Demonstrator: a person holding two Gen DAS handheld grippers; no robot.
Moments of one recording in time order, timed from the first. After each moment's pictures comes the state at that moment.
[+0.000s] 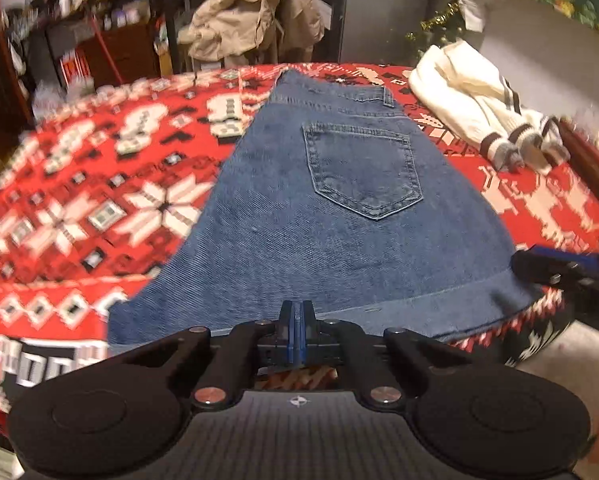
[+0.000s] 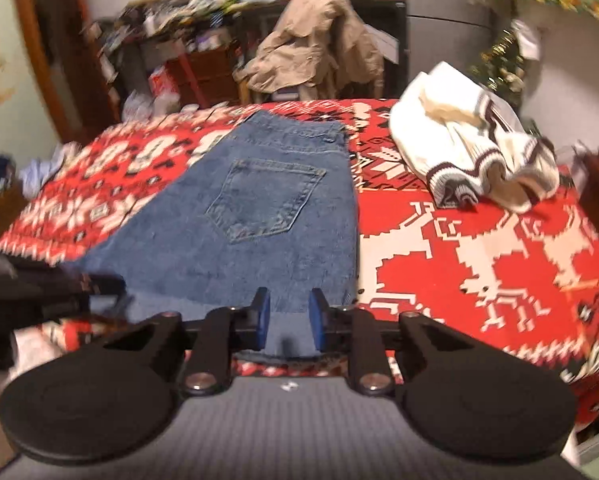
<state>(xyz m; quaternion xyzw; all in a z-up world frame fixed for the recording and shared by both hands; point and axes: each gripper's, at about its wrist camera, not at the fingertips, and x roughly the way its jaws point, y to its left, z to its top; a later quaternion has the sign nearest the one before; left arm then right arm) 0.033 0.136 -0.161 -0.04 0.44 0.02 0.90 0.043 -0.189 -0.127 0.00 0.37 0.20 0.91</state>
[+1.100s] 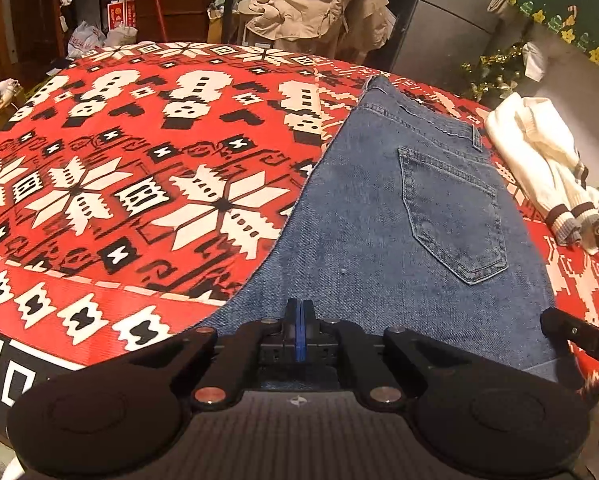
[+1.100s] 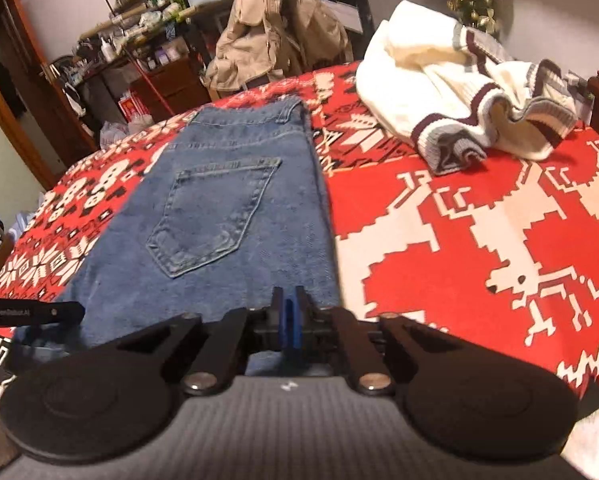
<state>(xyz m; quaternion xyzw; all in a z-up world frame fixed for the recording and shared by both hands) 0.073 0.205 -0.180 -0.13 0.44 0.07 0.89 0.119 -0.201 -0.182 0.08 0.40 0.18 0.90</state>
